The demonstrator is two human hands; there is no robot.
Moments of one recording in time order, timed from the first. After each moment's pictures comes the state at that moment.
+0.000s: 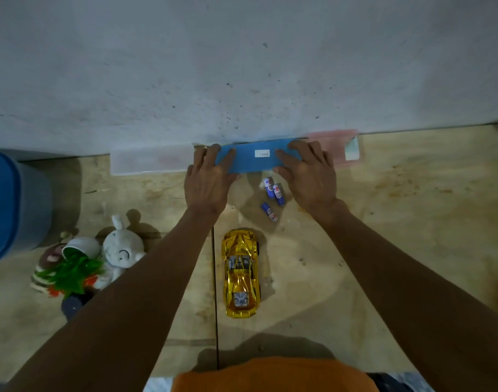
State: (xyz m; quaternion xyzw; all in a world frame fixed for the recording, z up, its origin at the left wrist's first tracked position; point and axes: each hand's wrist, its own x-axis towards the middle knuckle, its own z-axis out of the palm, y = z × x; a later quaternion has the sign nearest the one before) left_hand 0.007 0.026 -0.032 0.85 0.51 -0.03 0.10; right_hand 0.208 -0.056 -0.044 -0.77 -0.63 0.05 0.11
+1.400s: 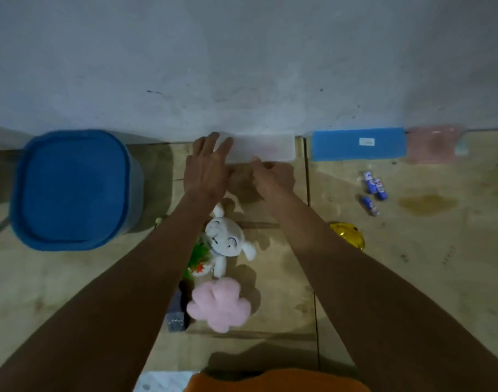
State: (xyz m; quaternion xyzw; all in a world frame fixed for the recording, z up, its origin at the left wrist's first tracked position) left_hand -0.188 0.115 -0.026 0.83 0.53 -0.05 0.15; right_hand -0.069 0.052 -0.012 -0.80 -0.08 0.47 0.36
